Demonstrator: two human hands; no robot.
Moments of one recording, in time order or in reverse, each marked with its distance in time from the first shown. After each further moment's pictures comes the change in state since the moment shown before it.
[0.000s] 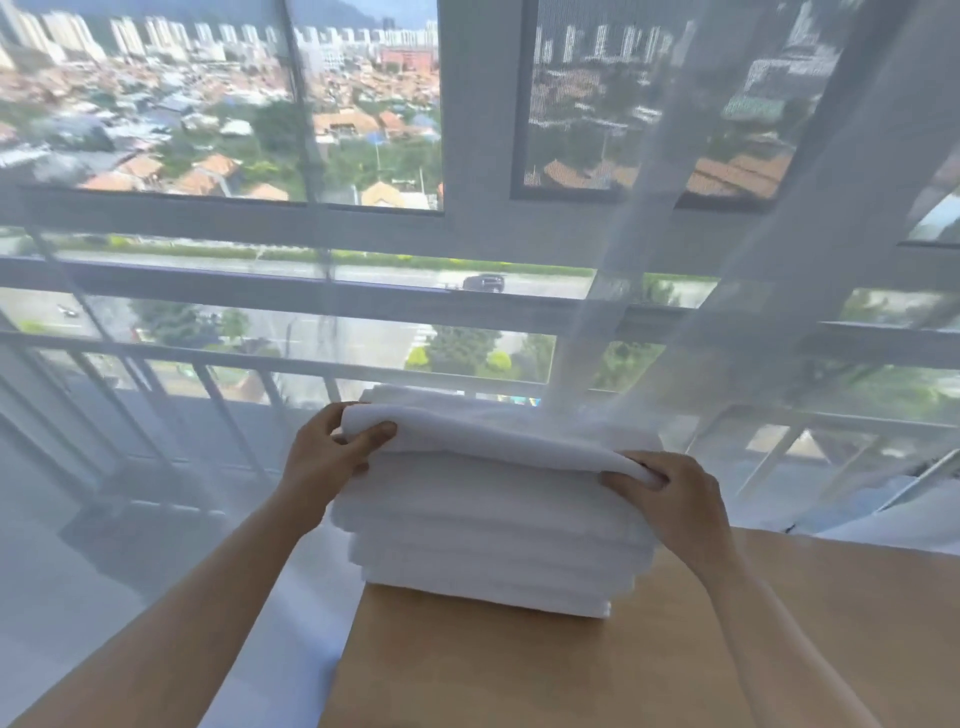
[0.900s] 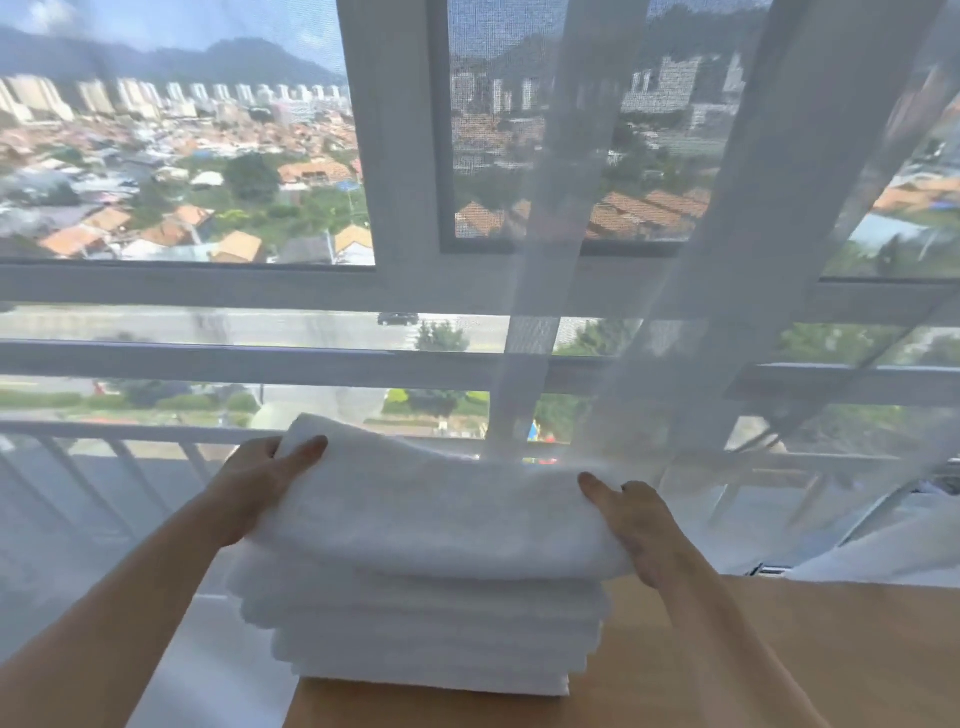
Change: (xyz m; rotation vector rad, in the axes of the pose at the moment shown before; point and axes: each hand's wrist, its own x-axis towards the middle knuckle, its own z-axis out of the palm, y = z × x) left_hand 0.059 0.051 0.021 0.224 -0.053 -0.159; right_hand 0.075 0.027 -0.013 0.328 -0.044 0.587
